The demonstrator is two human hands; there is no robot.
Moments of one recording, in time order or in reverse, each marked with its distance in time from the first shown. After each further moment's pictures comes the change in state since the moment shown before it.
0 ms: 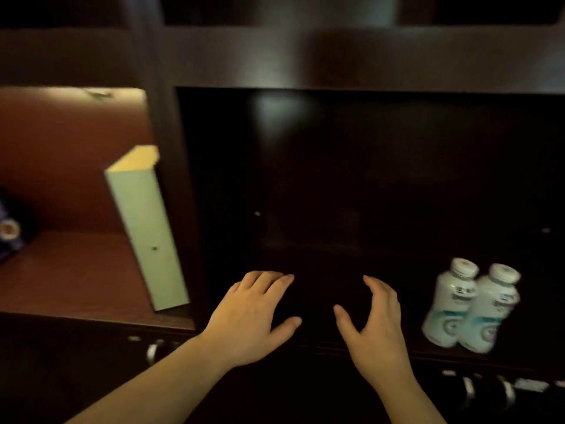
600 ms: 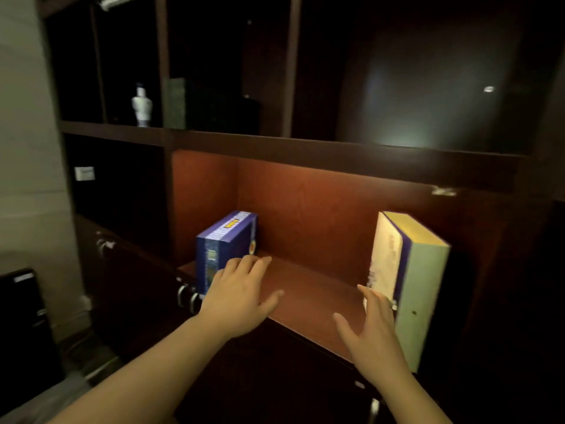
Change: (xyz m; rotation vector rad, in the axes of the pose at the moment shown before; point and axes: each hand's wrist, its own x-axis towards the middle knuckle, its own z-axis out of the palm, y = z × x) left_hand -0.305 -0.339 -0.288 0.317 0.241 -0.582; right_hand -0.100 -0.402 0.292 0.139 -0.342 -0.369
